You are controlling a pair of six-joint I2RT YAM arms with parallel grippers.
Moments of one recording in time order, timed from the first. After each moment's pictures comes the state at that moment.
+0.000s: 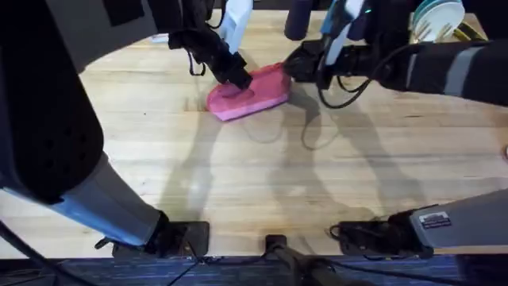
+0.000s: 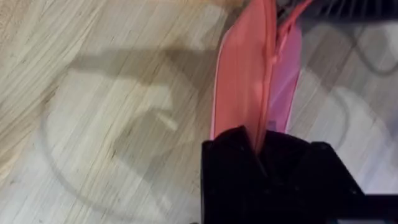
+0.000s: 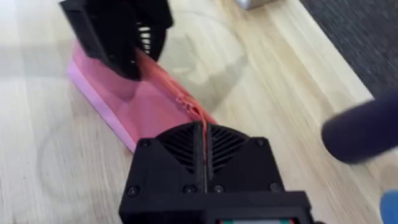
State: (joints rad) left arm -0.23 1.83 1.34 -0.77 0.49 0.69; right arm 0.18 1.67 0.91 0.08 -0.74 -0.70
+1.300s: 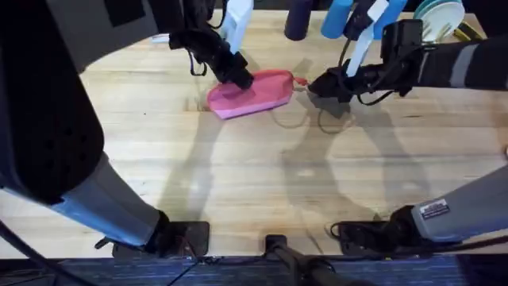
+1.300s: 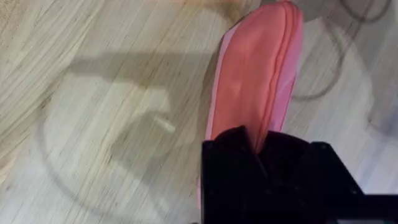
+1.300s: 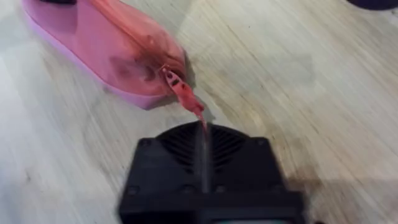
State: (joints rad) left arm -0.24 1.83 1.34 -0.77 0.51 0.69; right arm -0.03 1.79 0.92 -0.15 -0.76 -0.65
